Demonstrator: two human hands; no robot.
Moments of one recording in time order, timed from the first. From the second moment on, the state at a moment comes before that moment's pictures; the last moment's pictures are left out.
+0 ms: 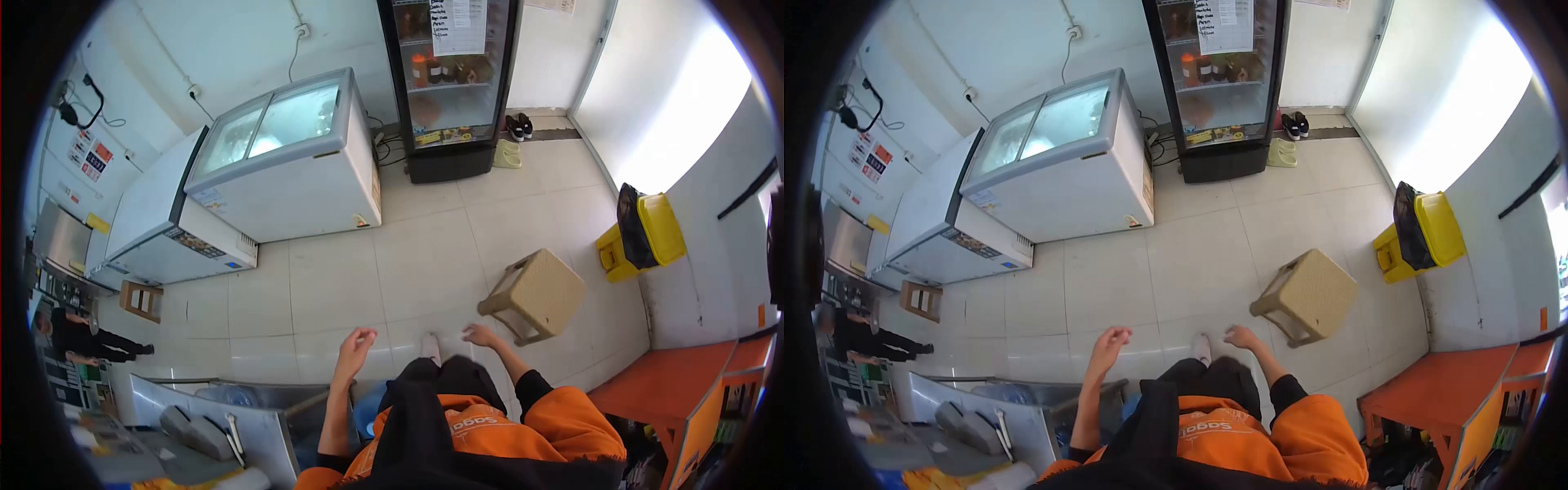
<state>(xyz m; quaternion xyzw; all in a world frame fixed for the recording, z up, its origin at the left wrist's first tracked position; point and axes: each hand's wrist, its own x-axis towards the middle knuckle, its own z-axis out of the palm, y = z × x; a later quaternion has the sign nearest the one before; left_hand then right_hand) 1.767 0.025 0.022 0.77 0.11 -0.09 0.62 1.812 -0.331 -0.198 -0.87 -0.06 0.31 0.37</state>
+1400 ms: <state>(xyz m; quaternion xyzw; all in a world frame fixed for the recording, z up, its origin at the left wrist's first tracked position) 2.560 -0.043 0.149 0.76 -0.29 0.05 0.58 2.436 -0.253 -0.142 -0.90 0.15 0.10 0.38</state>
